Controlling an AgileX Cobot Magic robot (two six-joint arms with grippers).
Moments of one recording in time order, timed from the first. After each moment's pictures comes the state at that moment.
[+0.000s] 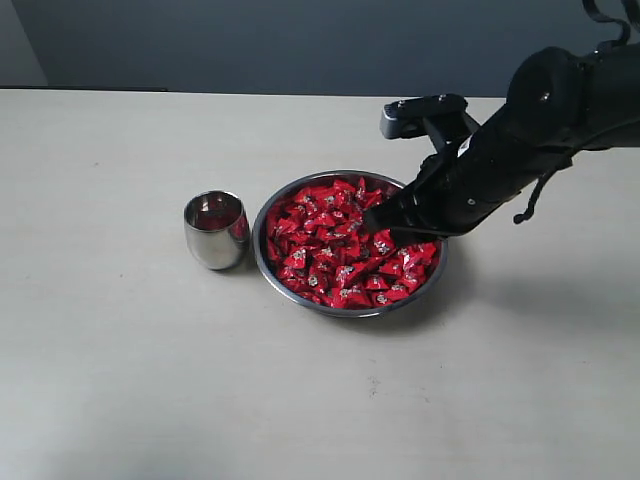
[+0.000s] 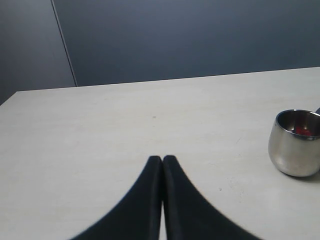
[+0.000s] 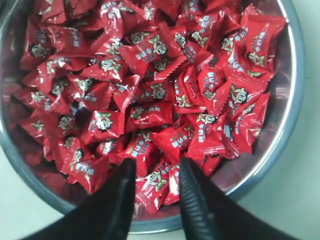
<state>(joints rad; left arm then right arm) 0.12 0.00 0.01 0.03 0.23 0.03 0.57 1.74 -1.03 0.35 0.56 -0.26</state>
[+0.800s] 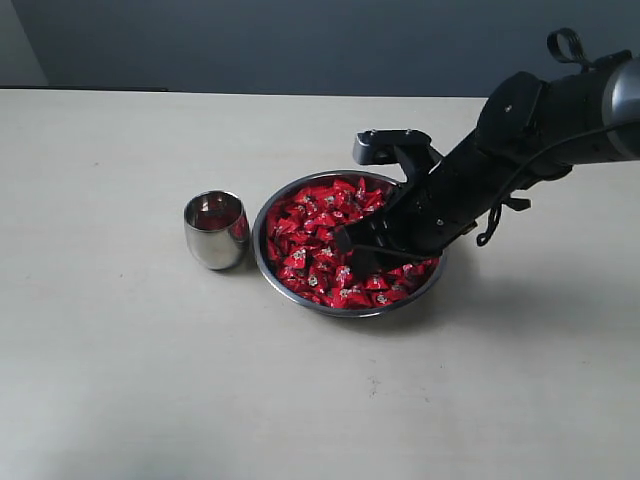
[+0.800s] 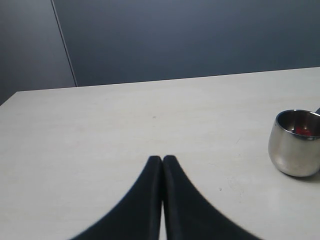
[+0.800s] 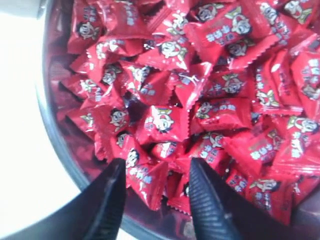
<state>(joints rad) 0.12 0.00 0.01 0.03 0.23 0.03 0.57 1.86 -1.05 0.68 0.62 -0.54</state>
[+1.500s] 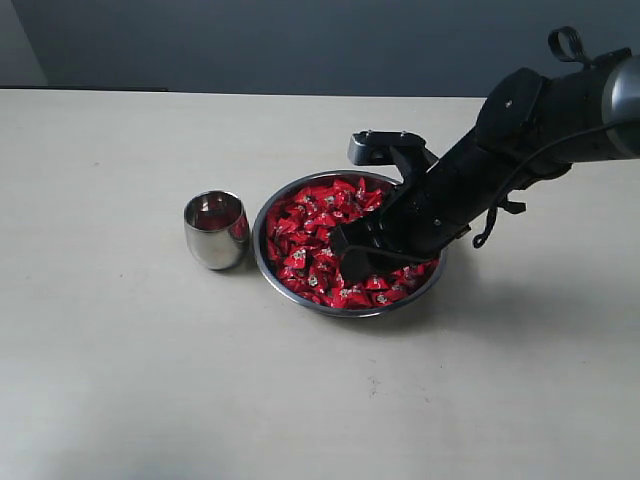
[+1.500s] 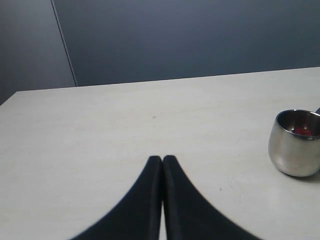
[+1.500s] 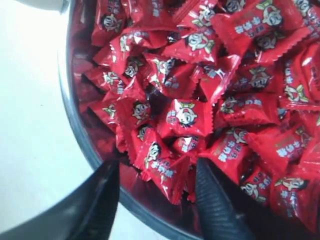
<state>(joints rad) 0.12 0.00 0.01 0.03 0.23 0.03 0.57 1.86 -1.06 0.73 0.67 -0.59</state>
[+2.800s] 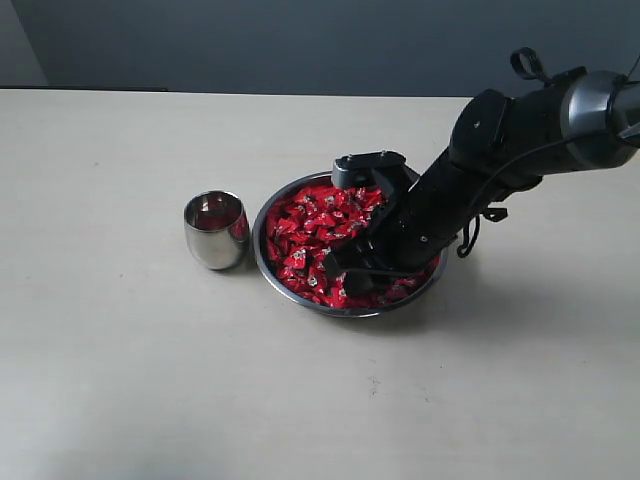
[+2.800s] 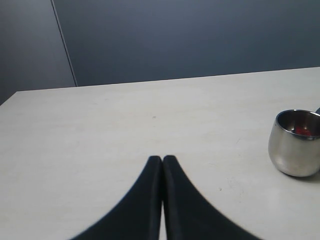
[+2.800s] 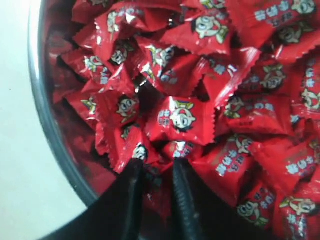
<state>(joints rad) 0.12 0.00 0.01 0.03 0.23 0.03 0.61 1.93 -1.08 0.67 0.65 -0.60</state>
